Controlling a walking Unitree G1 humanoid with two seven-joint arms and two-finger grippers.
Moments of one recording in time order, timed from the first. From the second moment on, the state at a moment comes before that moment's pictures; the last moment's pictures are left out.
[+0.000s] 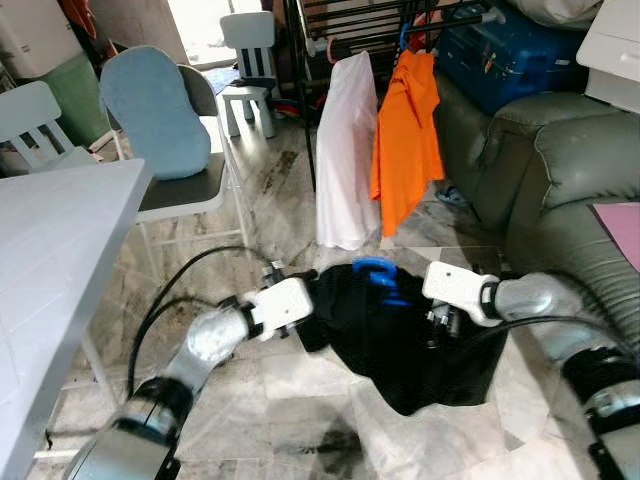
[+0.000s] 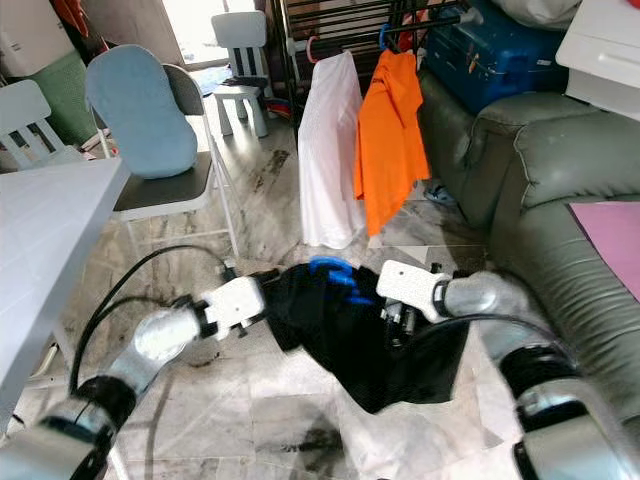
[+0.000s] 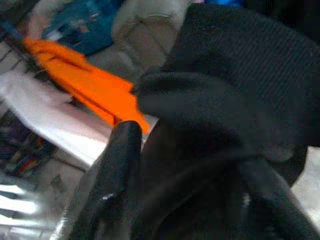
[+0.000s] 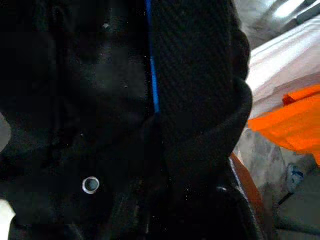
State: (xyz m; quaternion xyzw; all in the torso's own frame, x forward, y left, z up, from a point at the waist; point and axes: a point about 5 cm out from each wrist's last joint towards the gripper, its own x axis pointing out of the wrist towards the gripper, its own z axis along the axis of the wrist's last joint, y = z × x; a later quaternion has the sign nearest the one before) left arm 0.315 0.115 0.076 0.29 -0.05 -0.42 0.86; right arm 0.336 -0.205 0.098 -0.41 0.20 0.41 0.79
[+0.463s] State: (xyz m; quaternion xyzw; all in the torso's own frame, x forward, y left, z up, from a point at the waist) left arm 0.314 0.129 0.077 0.12 -0.07 -0.23 0.96; right arm 0.329 -0.214 0.072 -0.26 0.22 0.25 0.91
